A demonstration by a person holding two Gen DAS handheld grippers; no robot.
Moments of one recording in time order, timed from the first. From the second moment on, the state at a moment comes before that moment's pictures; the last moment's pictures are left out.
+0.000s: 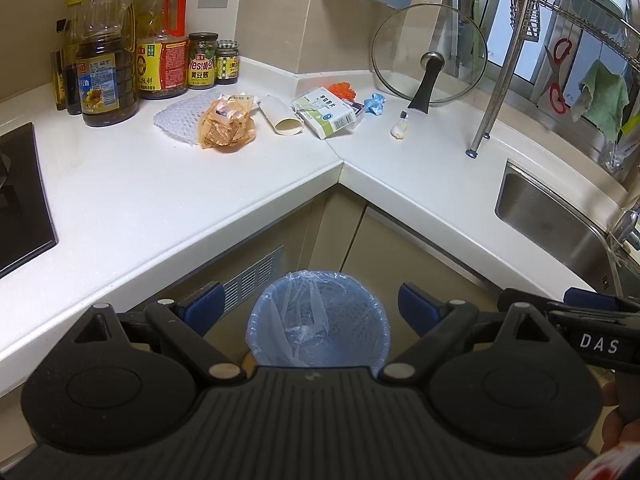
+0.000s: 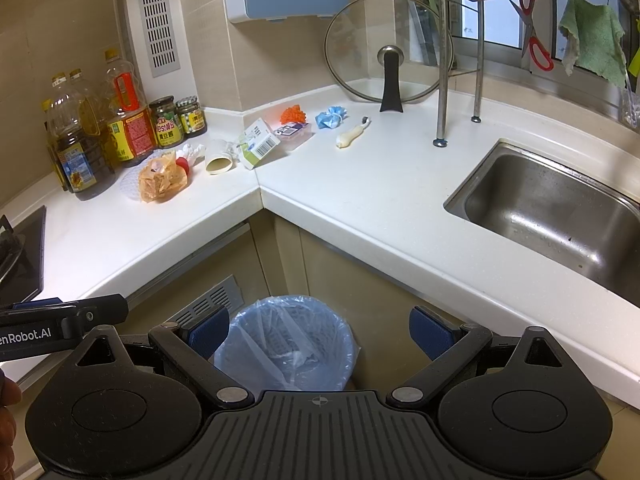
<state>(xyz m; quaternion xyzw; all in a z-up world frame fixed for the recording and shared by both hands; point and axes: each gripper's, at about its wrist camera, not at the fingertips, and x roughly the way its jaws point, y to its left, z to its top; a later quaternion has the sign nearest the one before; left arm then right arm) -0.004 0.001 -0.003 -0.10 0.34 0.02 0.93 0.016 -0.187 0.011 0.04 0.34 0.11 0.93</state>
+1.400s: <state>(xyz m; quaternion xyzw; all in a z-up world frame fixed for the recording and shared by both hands) -0.006 0.000 -0.006 -0.11 0.35 0.02 0.93 0.014 -0.188 0.008 0.04 0.34 0.11 0.93</state>
